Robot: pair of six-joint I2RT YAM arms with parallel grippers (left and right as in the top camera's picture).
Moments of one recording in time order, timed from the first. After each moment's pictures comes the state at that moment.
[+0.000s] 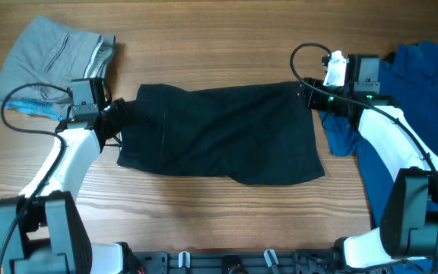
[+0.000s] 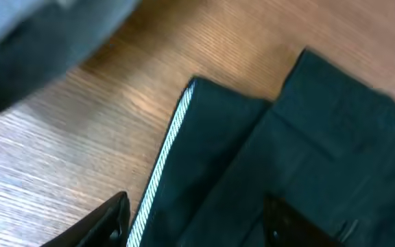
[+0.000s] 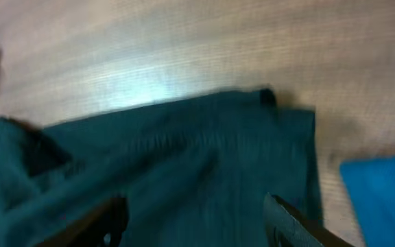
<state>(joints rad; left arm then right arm) 0.09 1.57 0.87 -0.36 0.03 -0.44 -0.02 1.67 1.02 -0.35 -0.44 0.21</state>
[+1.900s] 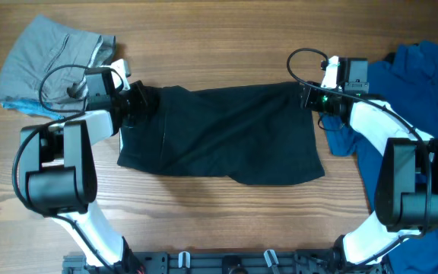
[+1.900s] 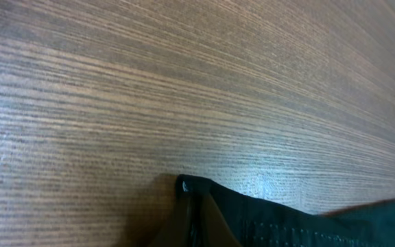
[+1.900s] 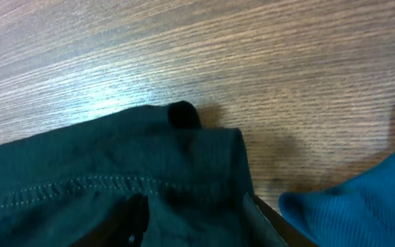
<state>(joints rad) 0.08 1.99 0.95 0.22 0.43 -0.35 -0.02 1.84 1.02 -0.19 -0.28 0.24</state>
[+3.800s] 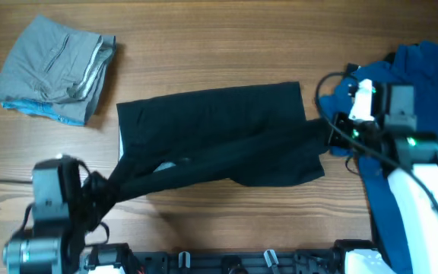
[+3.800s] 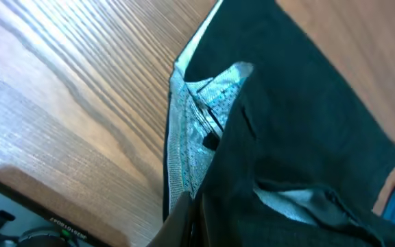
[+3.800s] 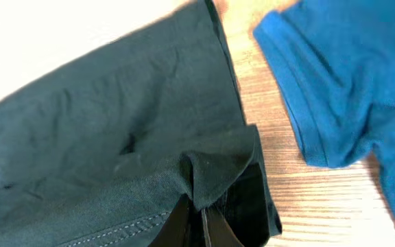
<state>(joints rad) 0.07 0.68 0.95 -1.33 0.04 -0.76 -0.02 1.13 1.02 -0.93 -0.24 0.27</state>
